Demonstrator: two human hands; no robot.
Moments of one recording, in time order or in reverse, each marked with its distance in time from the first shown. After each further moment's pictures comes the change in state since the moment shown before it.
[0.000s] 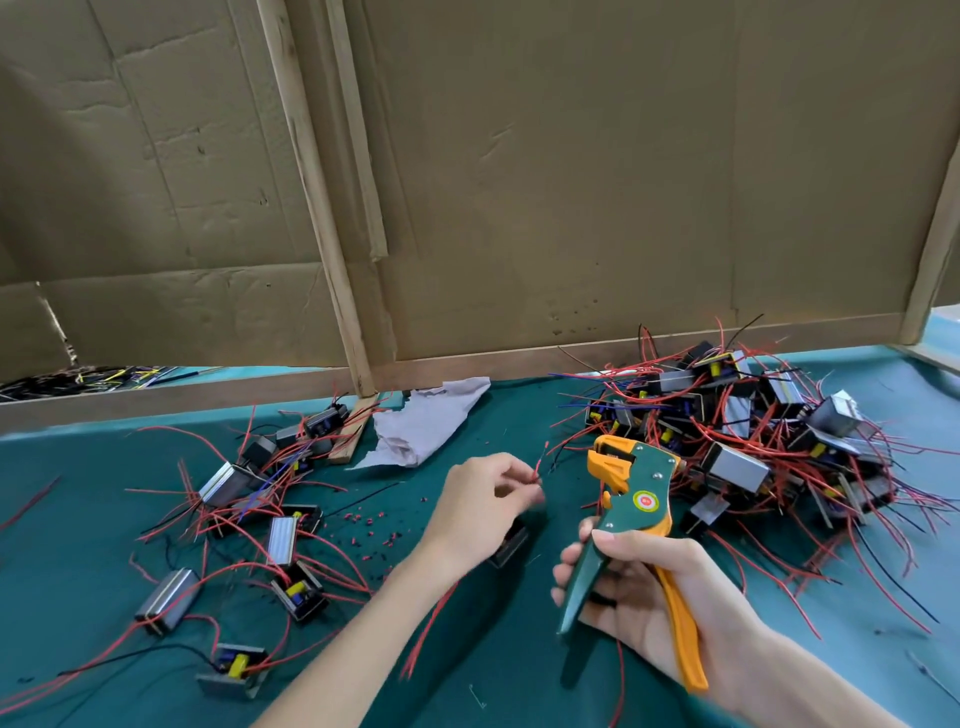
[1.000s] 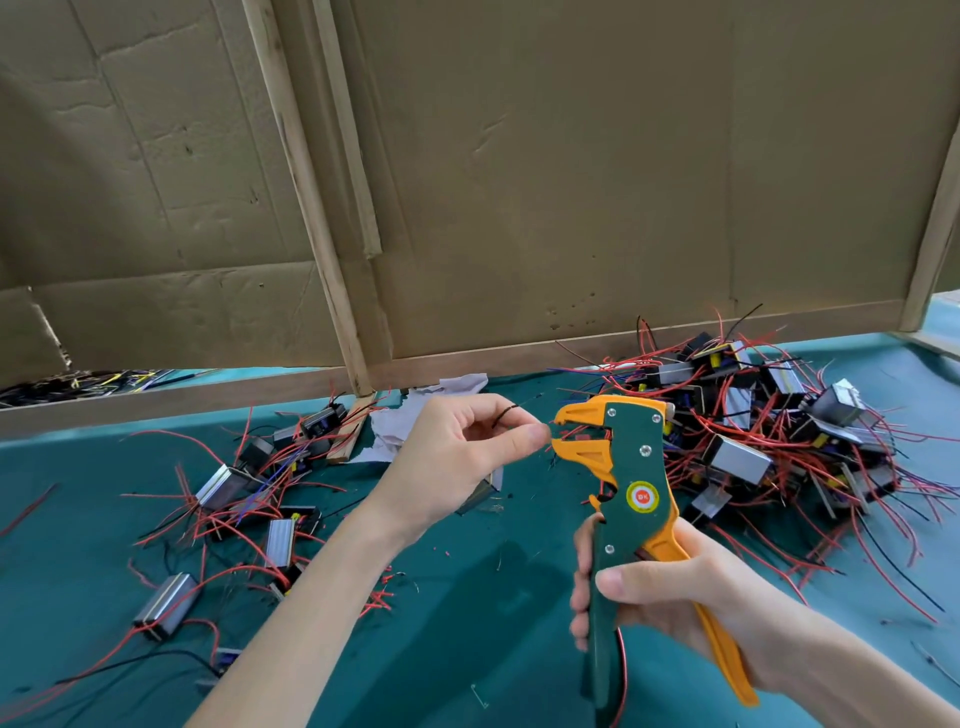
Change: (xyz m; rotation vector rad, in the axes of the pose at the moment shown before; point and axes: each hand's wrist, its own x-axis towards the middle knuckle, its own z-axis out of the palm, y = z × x) left_hand -0.016 0.058 -0.048 -0.301 -0.069 0.202; right_hand -0.015 -0.020 0.006 -0.514 -0.295 -0.108
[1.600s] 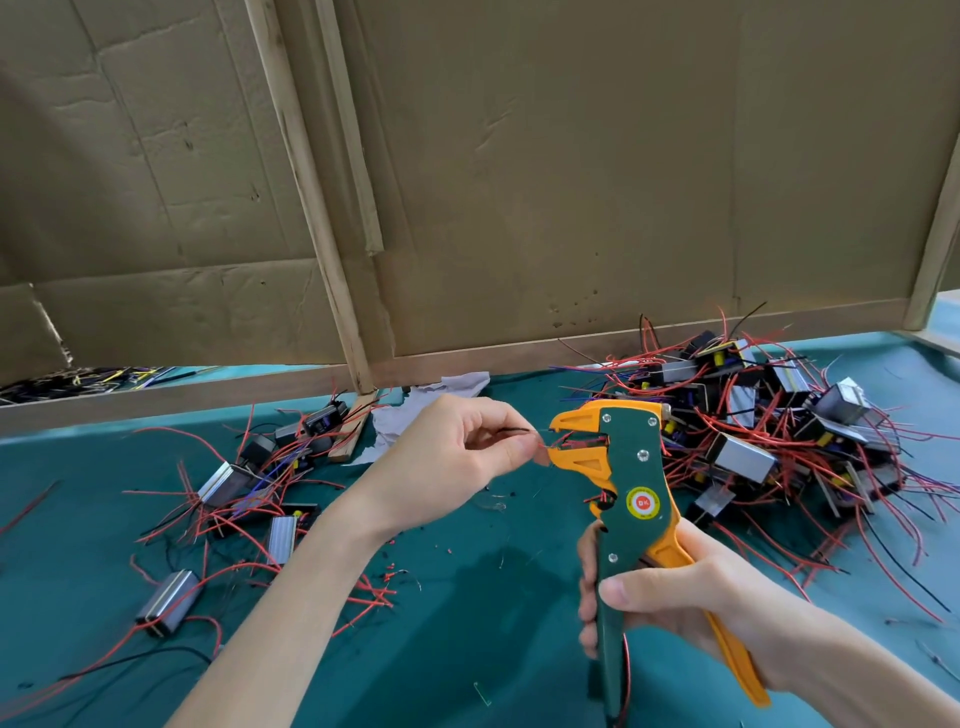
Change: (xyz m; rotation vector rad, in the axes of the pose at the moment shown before) left_hand -0.006 0.010 -0.012 0.234 -0.170 0.006; right_hand -0.003 0.000 0.000 -0.069 -0.004 0.038
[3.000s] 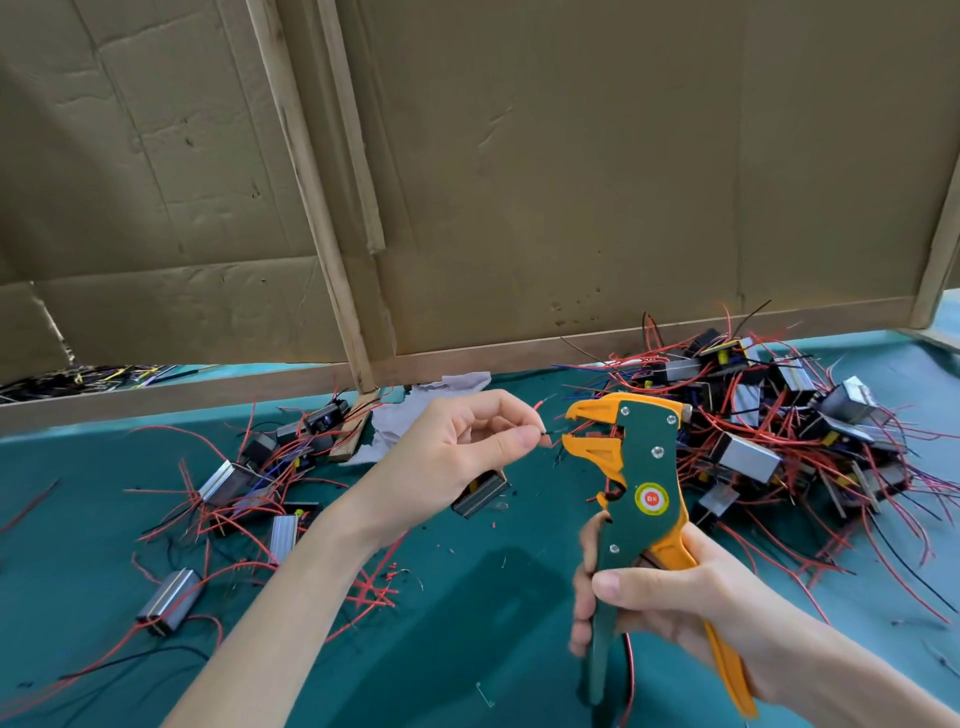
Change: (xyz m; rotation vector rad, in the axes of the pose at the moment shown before) left_hand 0.001 -0.010 0.003 -0.244 -0.003 0.041; right_hand 0.003 0.008 0.002 0.033 0.014 -0.066
